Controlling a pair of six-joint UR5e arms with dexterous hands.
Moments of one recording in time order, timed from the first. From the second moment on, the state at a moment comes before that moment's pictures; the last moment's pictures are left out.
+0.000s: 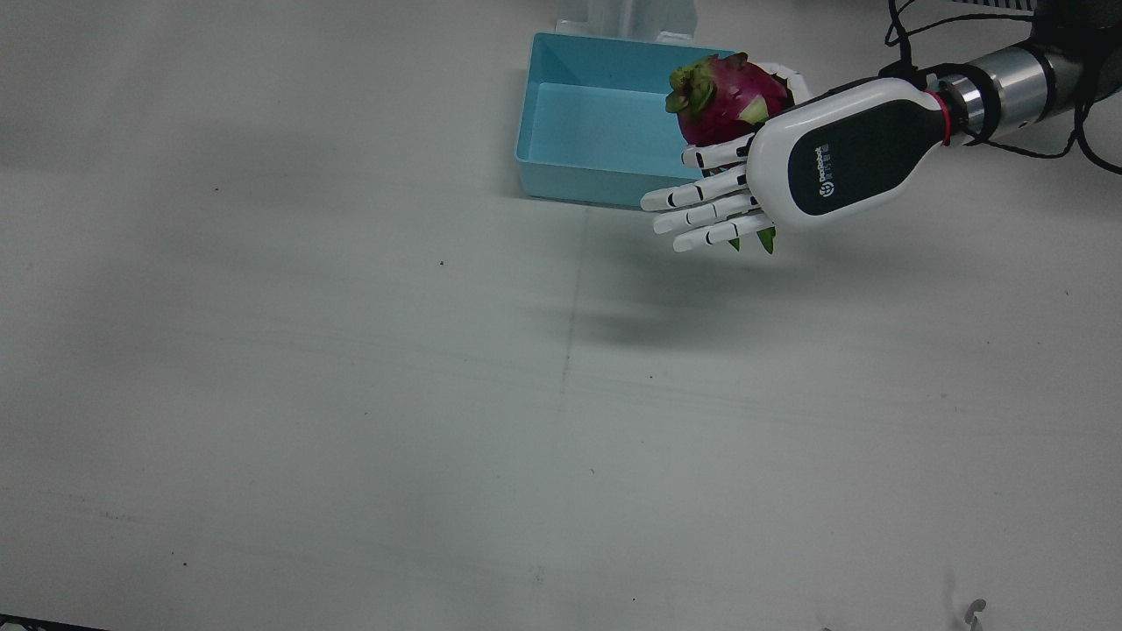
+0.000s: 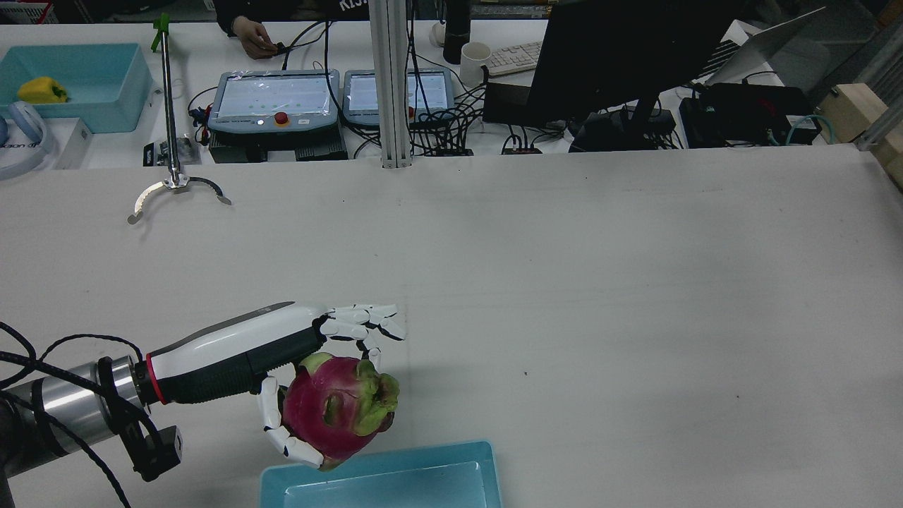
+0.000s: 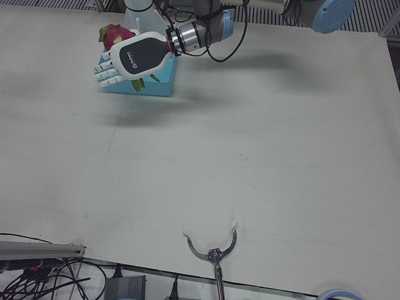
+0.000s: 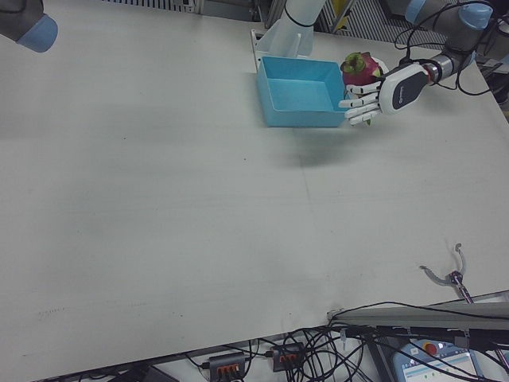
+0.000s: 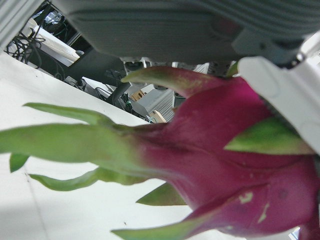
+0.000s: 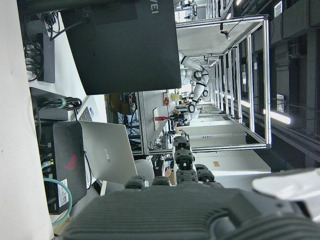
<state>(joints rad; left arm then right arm) -0.55 -1.91 -2.21 0.44 1.60 1.07 1.51 -1.58 1.57 -3.30 -1.47 0.12</state>
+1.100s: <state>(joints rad) -0.34 -2.05 -2.10 0.42 1.58 1.06 1.51 -1.58 1.57 -3.30 -1.47 0.12</state>
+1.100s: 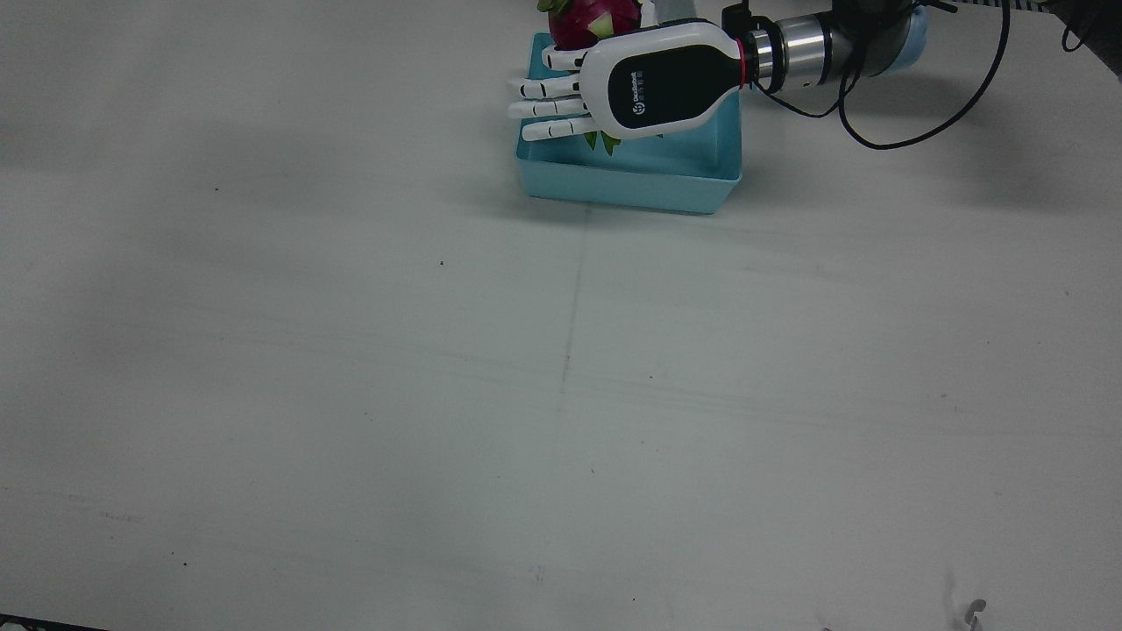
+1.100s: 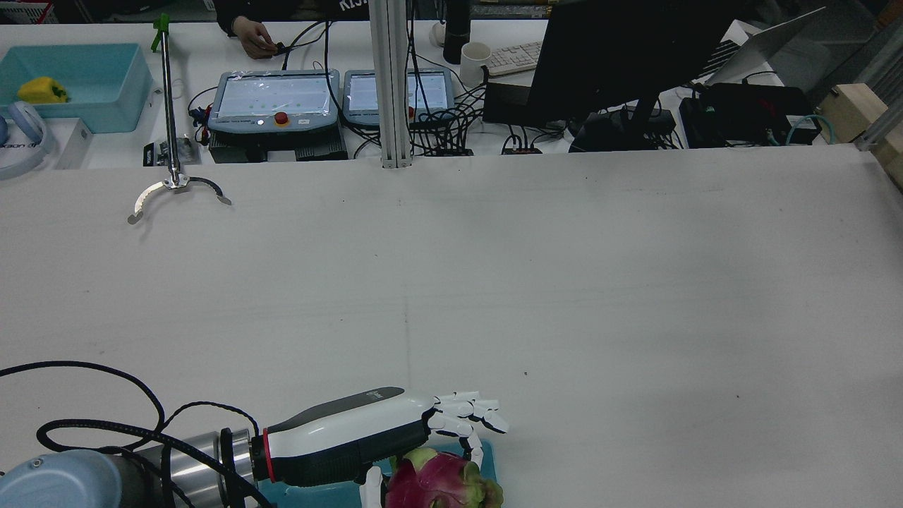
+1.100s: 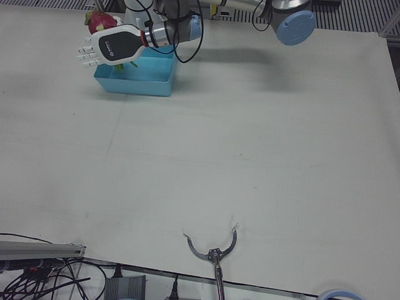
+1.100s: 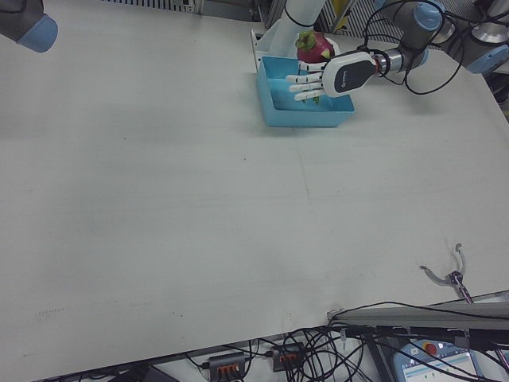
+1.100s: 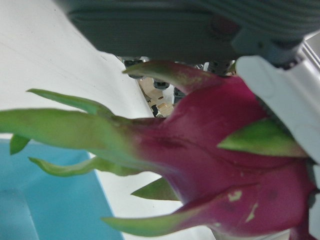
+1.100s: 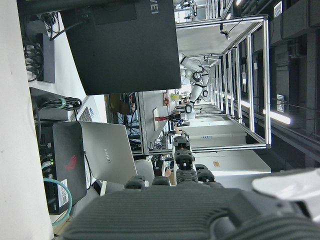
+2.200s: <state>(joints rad) -0.36 -2.01 -2.17 0.48 1.67 1.06 1.51 -1.58 1.57 -3.30 -1.47 0.12</state>
